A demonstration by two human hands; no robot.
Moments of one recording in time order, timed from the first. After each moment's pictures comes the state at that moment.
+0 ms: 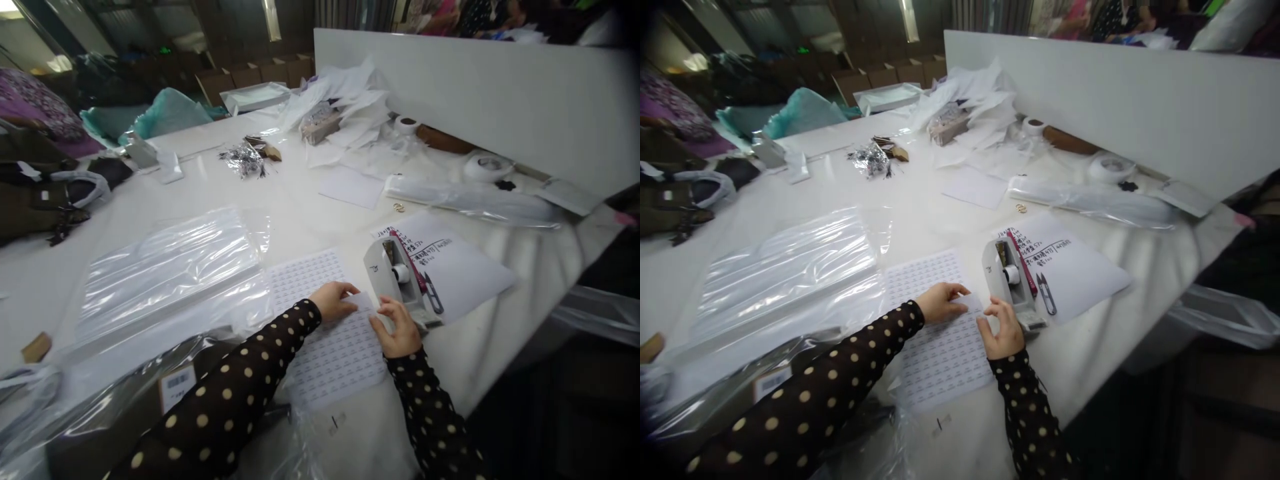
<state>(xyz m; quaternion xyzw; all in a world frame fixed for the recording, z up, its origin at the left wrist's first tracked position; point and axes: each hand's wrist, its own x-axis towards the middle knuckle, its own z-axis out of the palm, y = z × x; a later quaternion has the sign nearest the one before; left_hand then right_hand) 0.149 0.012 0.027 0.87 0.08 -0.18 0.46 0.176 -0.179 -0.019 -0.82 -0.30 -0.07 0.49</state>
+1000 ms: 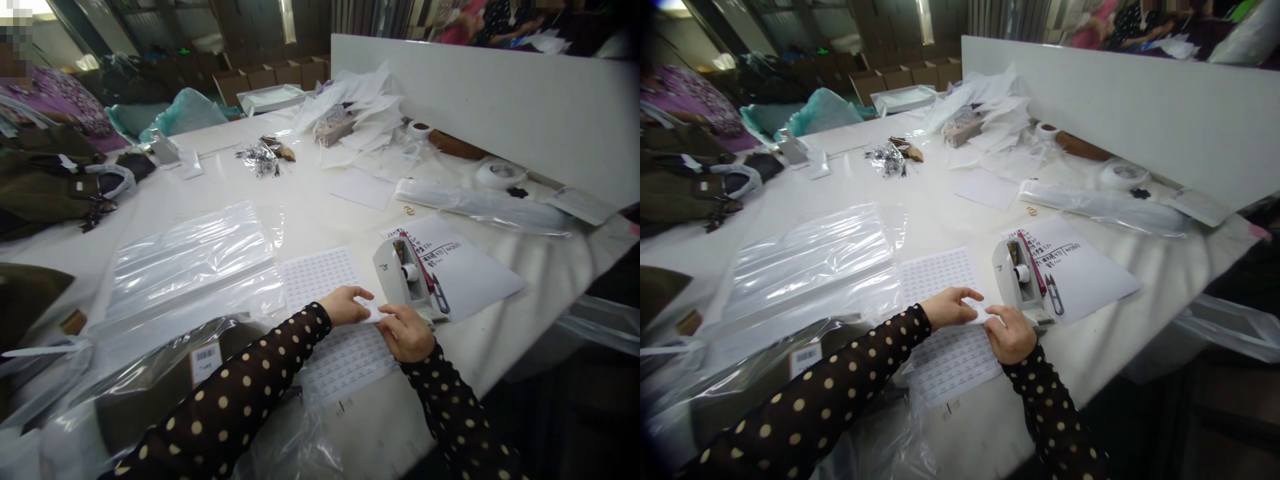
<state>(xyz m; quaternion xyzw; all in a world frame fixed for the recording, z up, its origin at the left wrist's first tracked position) 0.122 -0.009 0.060 0.73 0.18 -0.20 0.62 0.173 -0.183 0.023 -0.76 -0.54 -0.20 0.30</state>
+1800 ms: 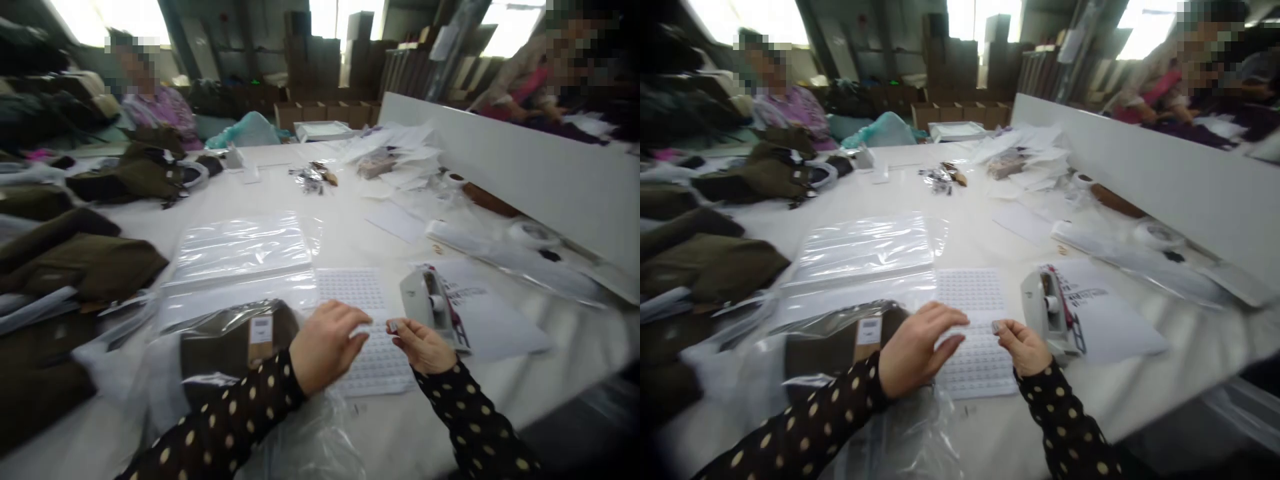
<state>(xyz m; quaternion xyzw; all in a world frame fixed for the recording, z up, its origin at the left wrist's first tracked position) -0.020 -0.004 0.152 0.92 0.07 0.19 0.34 0.135 -0.150 0.073 -0.69 -0.19 0.36 0.60</state>
